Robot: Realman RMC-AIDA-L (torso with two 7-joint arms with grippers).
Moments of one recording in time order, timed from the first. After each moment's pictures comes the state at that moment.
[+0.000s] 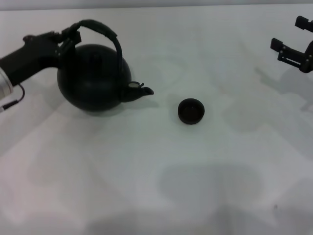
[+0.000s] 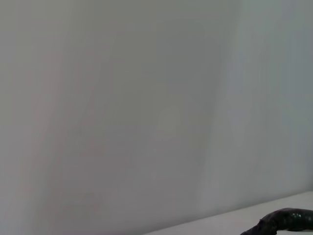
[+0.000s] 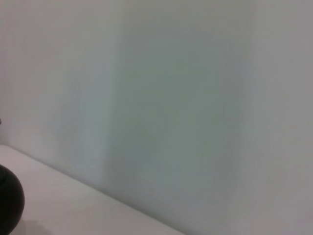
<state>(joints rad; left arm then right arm) -0.29 -2.08 1.16 0.70 1.27 1.05 -1.24 0.32 2.00 2.27 0.52 -1.40 1.26 -2.27</state>
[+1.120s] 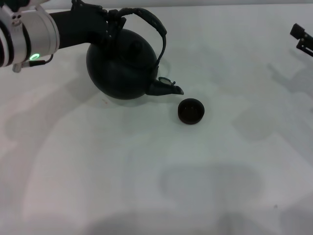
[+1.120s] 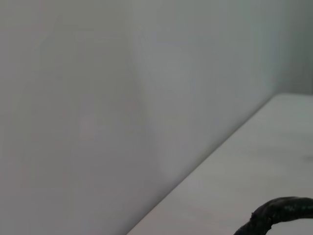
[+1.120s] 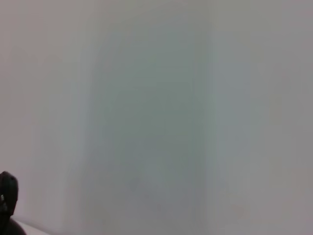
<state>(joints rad) -0.30 -2.08 1.52 1.33 1.98 0.79 -1.91 0.27 2.00 2.27 0.48 -1.21 1.34 -2.34</state>
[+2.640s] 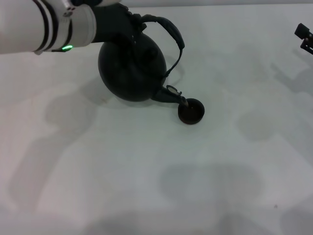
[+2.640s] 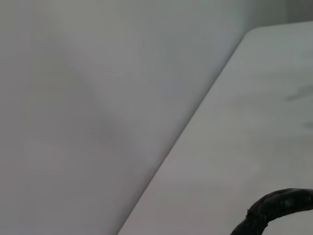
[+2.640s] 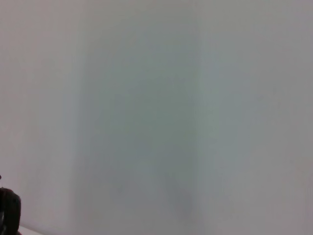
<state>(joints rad) -0.41 -2.08 1.69 1.46 2.45 0.83 -2.22 0.26 2.00 2.27 0.47 -1.19 1.33 -2.34</state>
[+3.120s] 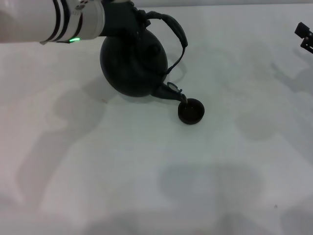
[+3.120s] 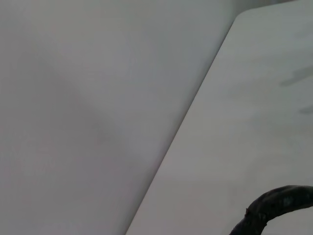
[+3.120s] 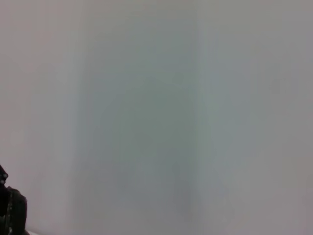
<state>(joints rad) -0.48 -2.08 1.71 1.46 2.54 0.87 -2.26 0.26 2.00 2.27 0.47 -1.19 1.33 -2.34</state>
